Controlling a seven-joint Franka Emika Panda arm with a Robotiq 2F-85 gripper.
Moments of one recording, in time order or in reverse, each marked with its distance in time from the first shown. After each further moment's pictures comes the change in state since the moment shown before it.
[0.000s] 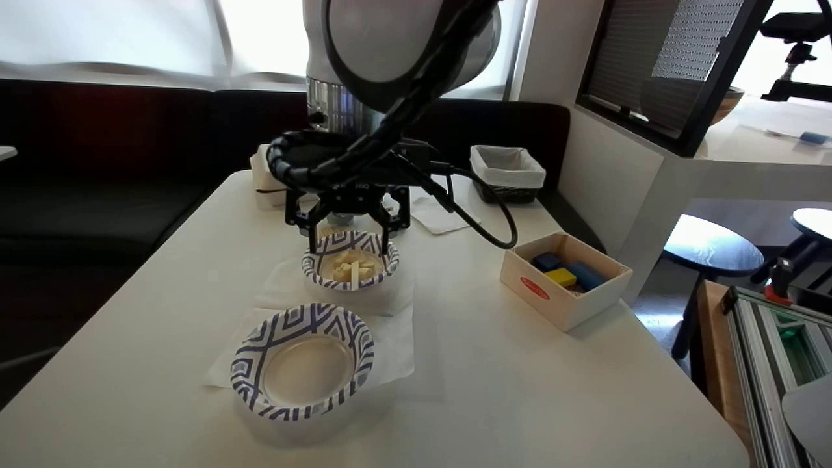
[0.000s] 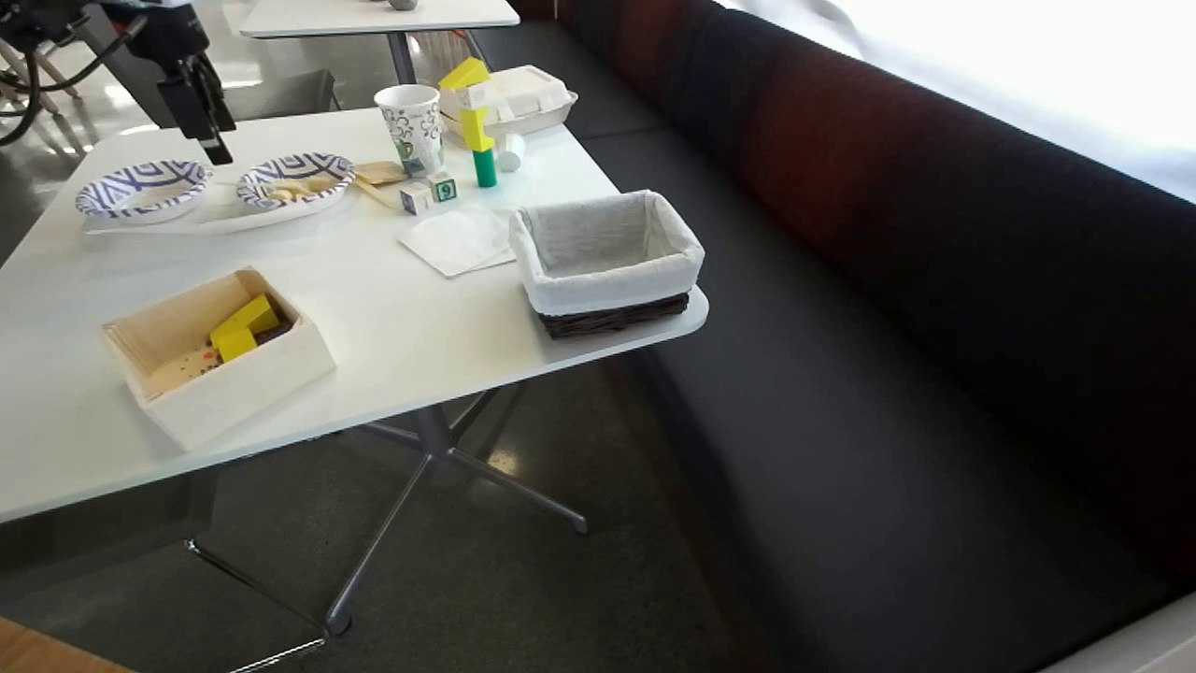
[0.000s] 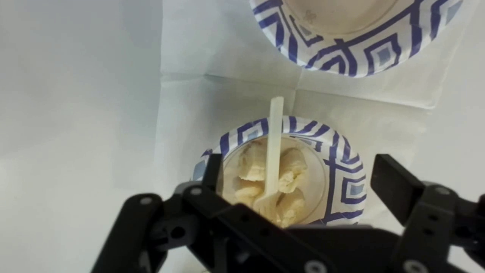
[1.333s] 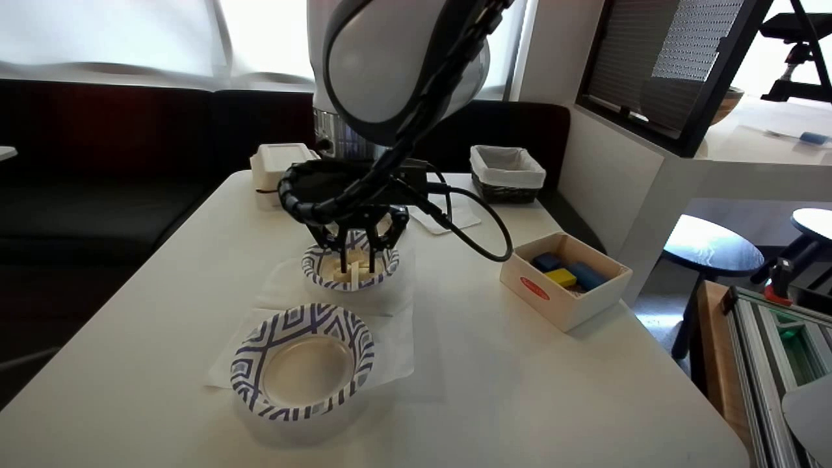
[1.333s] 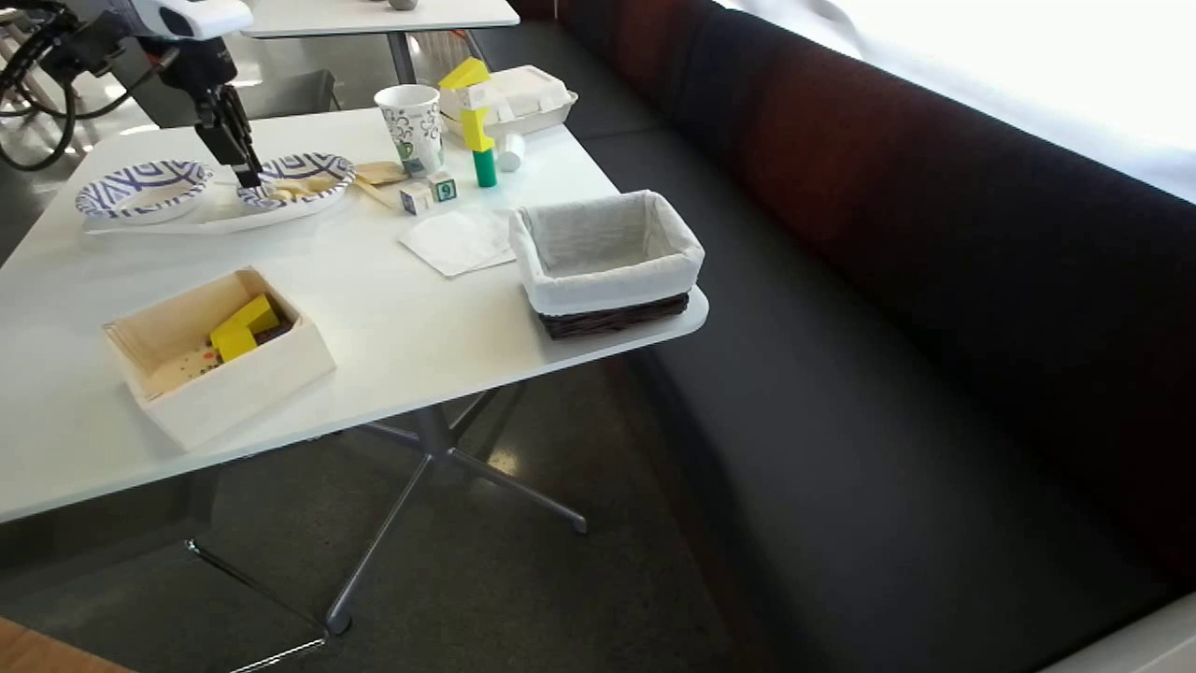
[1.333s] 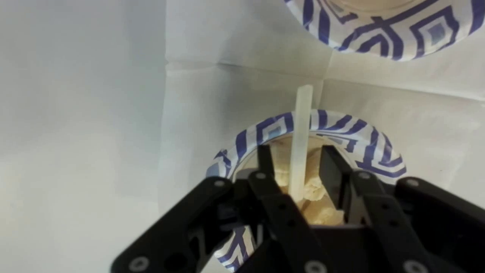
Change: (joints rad) arm 0.006 0.077 -0.032 0.036 0.001 0.000 0.001
